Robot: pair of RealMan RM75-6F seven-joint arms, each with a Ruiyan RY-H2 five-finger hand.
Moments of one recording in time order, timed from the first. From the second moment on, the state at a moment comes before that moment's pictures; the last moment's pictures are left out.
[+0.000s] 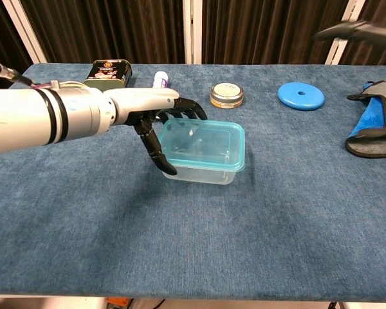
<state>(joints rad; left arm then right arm) -0.97 -1.63 -0.19 -1.53 0.88 0.73 0.28 0.45 -1.25 0.06 -1.62 -1.77 1.21 0.08</state>
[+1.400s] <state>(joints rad) -0.97 -1.68 -0.17 -1.49 0.91 0.76 0.21 0.58 -1.79 -0.01 -1.07 -1.82 1.33 0.10</state>
